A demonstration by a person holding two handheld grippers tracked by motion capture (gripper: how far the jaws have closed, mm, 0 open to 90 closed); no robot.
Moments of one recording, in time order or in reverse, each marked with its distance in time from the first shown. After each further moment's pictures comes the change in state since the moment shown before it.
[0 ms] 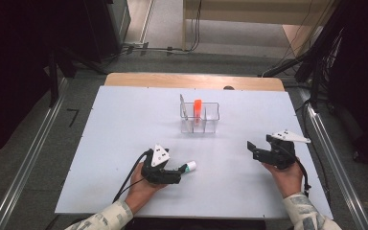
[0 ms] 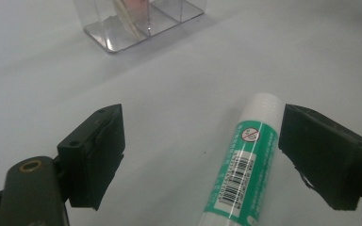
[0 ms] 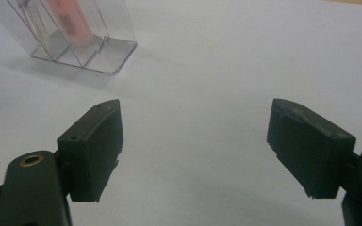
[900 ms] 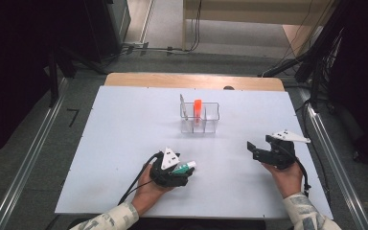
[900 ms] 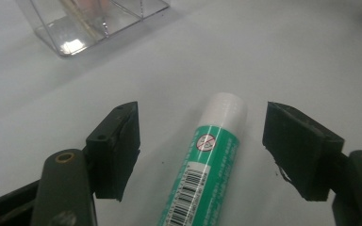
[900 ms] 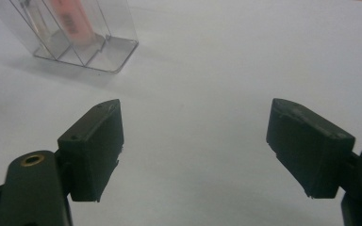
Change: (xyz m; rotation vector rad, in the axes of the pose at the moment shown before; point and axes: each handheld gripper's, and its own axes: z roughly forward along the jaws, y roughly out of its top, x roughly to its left) left arm -0.019 0.002 0.014 0.034 -0.060 0.048; right arm 0.000 0.000 0.000 0.006 0.007 0.007
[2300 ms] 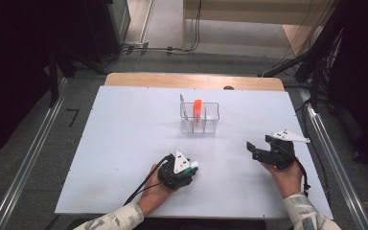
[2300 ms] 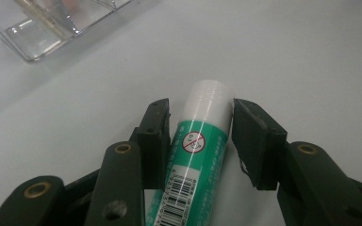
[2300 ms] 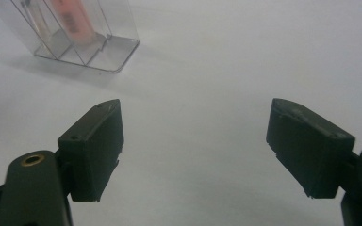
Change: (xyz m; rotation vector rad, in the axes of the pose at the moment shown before) left arm -0.016 0.004 0.015 0.062 0.027 0.093; right arm 0.000 0.000 0.001 0.003 0.002 -0.002
